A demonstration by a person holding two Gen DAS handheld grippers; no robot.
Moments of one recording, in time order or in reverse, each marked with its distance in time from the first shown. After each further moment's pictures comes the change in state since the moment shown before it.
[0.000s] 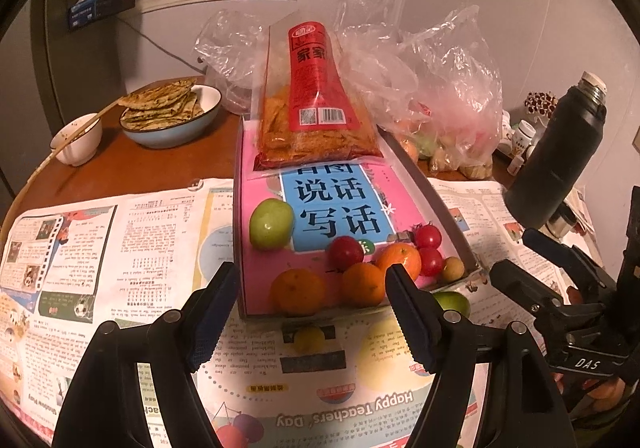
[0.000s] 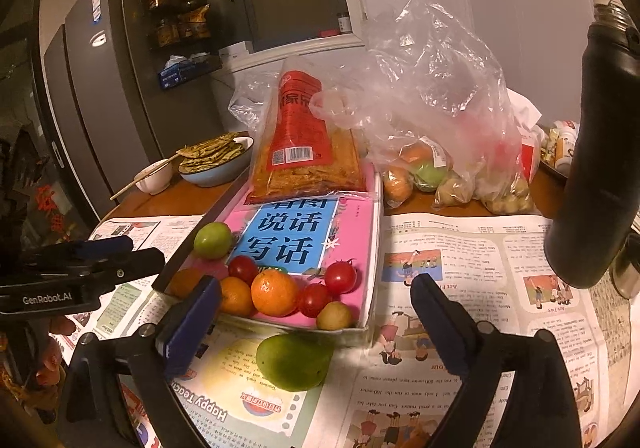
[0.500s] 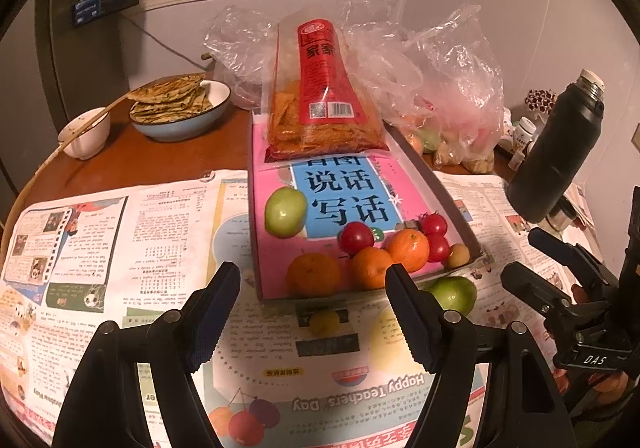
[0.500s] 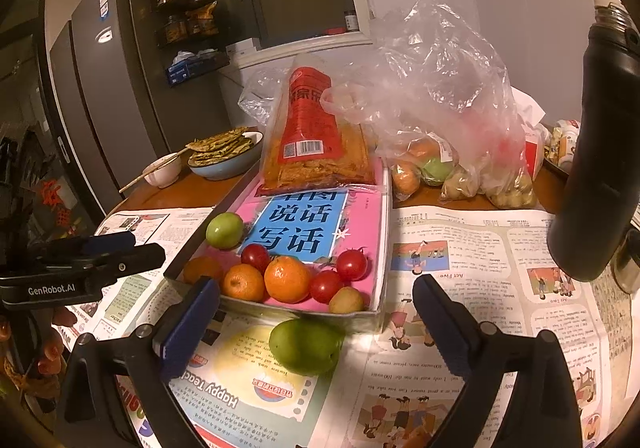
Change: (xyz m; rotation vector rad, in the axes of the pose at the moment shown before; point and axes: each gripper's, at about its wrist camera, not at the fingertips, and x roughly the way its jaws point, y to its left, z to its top) left arm -0.009 0.014 -0.009 -0.003 0.008 0.004; right arm -0.008 0.006 -0.009 -0.009 0.009 0.016
